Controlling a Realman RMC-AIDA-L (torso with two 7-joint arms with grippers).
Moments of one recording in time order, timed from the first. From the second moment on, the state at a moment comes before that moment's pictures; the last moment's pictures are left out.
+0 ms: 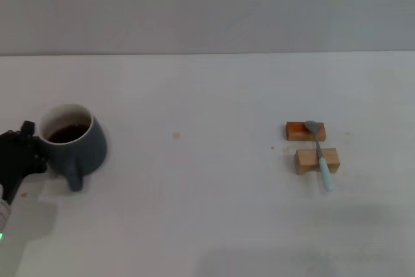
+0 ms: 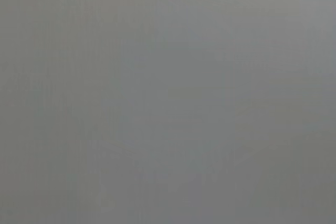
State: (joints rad) left arm -0.33 -2.07 -0.62 -0.15 2.06 1.10 0.19; right arm 0.14 2.08 0.19 0.38 -1.58 -1.84 -0.02
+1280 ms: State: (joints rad) left arm -0.37 -2.07 -0.54 -0.17 2.05 1.07 0.23; right arm 0.13 2.09 0.19 0.38 -1.59 -1.84 -0.02
